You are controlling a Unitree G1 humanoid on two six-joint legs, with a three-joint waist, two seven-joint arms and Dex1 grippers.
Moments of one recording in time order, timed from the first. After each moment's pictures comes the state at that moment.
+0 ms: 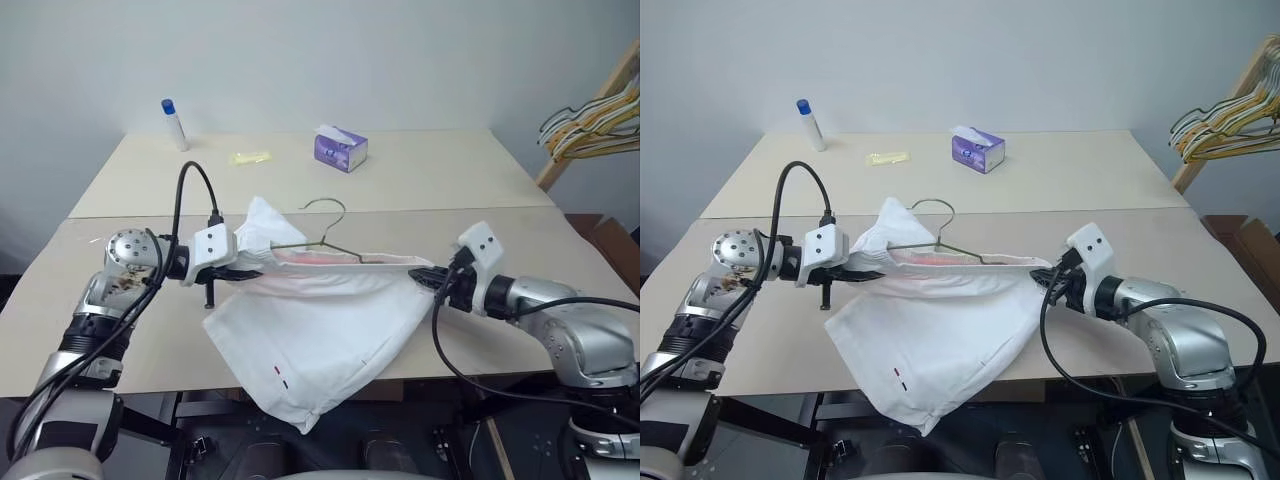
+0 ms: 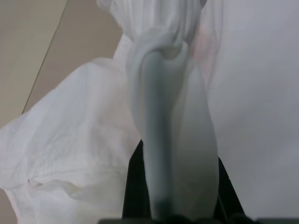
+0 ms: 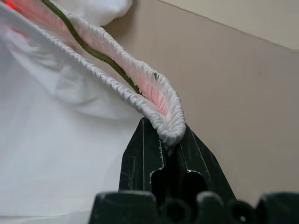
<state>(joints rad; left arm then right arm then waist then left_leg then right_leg) -0.59 0.73 -0.16 0.39 -0.08 -0.06 -1.28 -0.27 -0.69 -0.07 -0.34 0.45 0.86 0.67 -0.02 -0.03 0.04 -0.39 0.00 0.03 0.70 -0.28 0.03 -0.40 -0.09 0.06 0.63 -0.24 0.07</state>
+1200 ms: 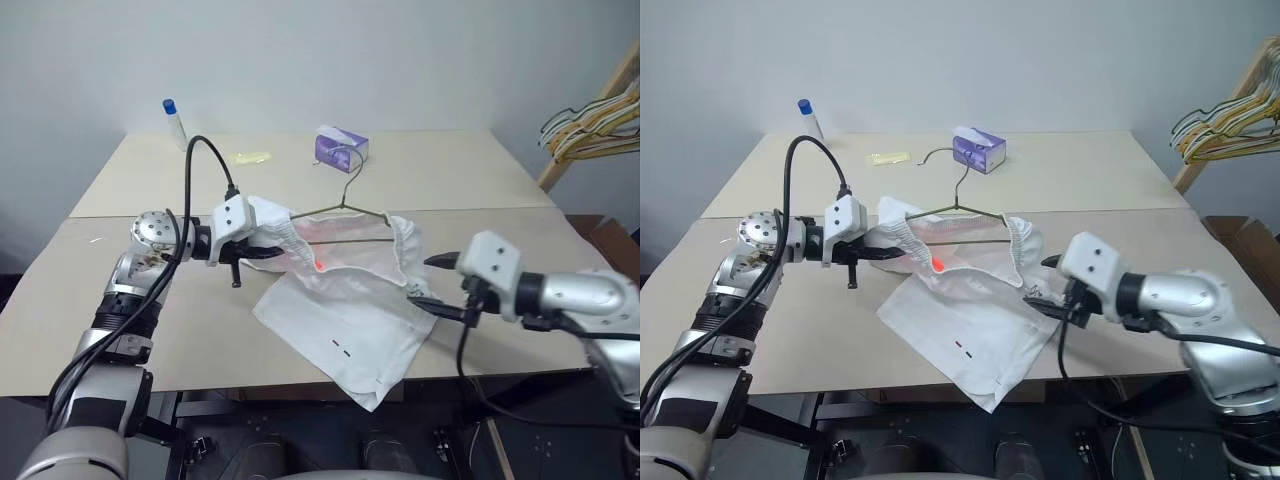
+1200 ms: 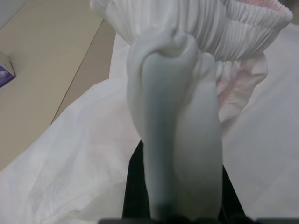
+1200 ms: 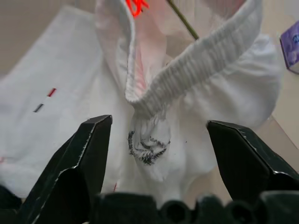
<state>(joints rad) -0.72 0.62 -0.15 0.44 -0.14 0.03 -1.31 -0.24 -0.94 -0.12 -0.47 0.41 0.59 0.99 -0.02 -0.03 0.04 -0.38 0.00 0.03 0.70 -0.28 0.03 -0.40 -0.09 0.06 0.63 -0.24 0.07</state>
